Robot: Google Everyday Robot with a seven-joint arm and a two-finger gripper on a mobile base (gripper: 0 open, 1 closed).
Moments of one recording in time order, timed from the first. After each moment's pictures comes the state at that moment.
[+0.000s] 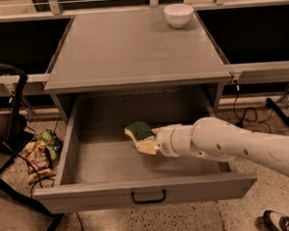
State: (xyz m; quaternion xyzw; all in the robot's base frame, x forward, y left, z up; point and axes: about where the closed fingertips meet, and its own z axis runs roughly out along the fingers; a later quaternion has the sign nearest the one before) arm 0.572 -0.011 0.671 -0.32 0.83 0.22 0.40
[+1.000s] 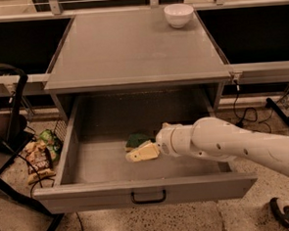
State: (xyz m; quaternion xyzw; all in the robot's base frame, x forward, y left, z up) arm 0.572 -0.011 0.671 -0.33 0.83 0.22 0.40
